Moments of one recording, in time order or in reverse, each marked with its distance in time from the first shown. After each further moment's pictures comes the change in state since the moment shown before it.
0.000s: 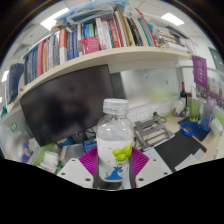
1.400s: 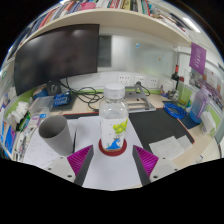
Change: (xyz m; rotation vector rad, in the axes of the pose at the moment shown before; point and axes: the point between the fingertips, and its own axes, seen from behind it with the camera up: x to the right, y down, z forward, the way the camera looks) arm 0.146 0.161 0.006 -0.240 0.149 -0.226
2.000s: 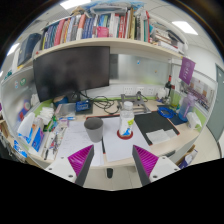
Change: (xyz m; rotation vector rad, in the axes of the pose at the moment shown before) arm -0.061 -0.011 -0.198 0.026 -0.014 0.020
